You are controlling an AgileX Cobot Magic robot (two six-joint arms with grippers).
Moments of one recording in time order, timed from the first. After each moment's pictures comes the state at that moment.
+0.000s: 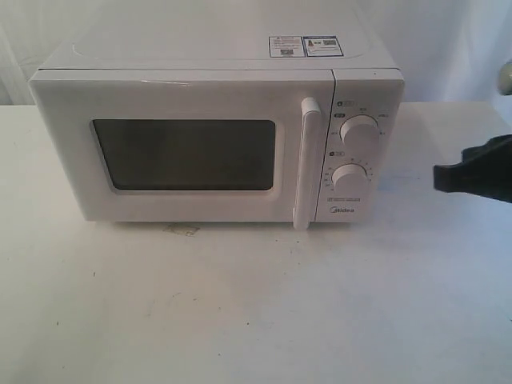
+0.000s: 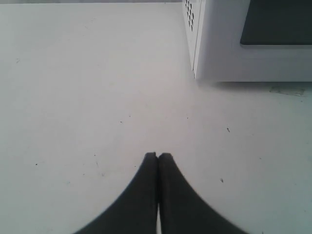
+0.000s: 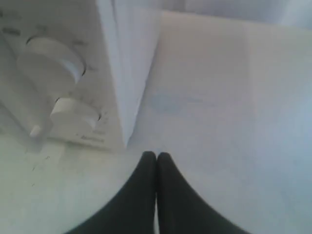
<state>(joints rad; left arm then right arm) -0.01 0.00 0.02 -0.15 0.40 0.13 0.06 1.04 -0.63 0.10 0.23 -0.11</state>
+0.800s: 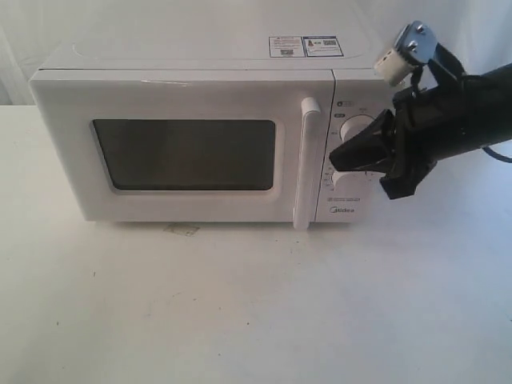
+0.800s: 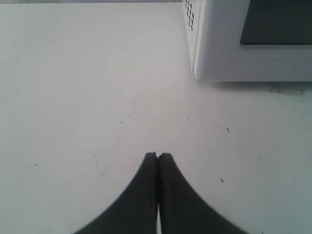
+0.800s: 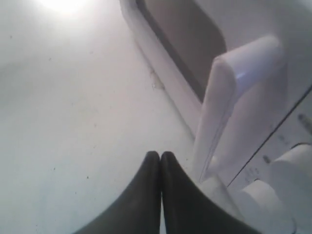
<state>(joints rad) -0.01 0.00 0.02 -0.15 0.40 0.13 -0.02 1.48 -1.03 1.03 0.98 -1.57</state>
